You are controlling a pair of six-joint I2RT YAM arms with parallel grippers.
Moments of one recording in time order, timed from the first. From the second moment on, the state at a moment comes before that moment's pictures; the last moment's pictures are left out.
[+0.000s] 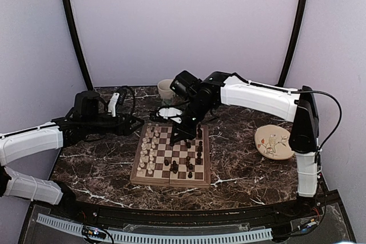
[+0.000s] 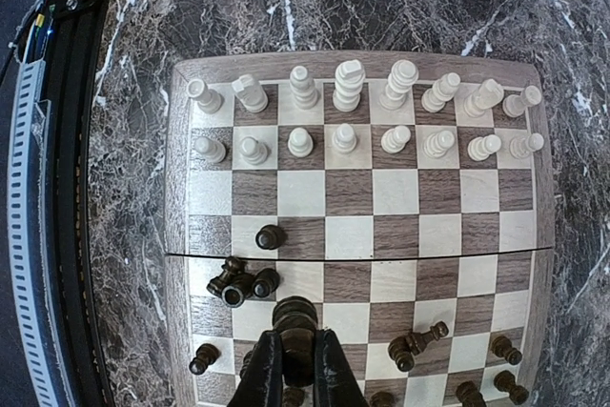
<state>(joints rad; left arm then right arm) -0.51 1.14 0.68 0.00 0.38 -0.30 0.97 2.07 1.93 -1.00 -0.35 -0.48</state>
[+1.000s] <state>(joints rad) -0.51 1.26 0.87 -0.10 0.32 -0.15 1.02 1.70 1.23 -0.74 -0.22 -0.60</state>
